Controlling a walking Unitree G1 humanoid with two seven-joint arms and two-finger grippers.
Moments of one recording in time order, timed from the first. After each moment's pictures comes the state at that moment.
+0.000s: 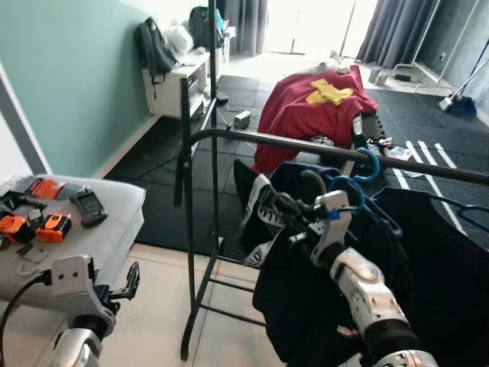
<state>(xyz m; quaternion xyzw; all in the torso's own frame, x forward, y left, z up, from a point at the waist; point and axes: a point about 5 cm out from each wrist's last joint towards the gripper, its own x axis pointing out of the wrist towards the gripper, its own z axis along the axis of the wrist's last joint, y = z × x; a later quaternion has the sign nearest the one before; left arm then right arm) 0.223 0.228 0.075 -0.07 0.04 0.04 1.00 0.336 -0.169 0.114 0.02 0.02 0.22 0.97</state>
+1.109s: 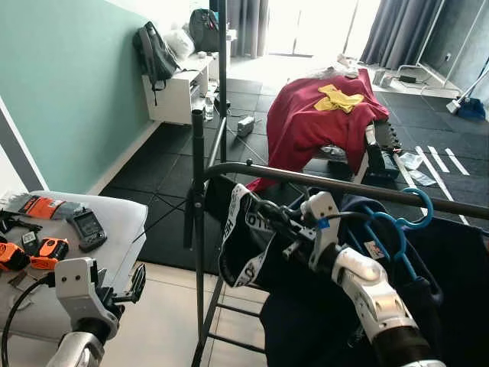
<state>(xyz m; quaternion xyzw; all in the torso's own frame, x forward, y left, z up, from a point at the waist) 0.220 0.225 0.074 -0.08 0.04 0.01 1.00 0.314 -0.154 0.112 -0.05 0.04 0.33 0.94</state>
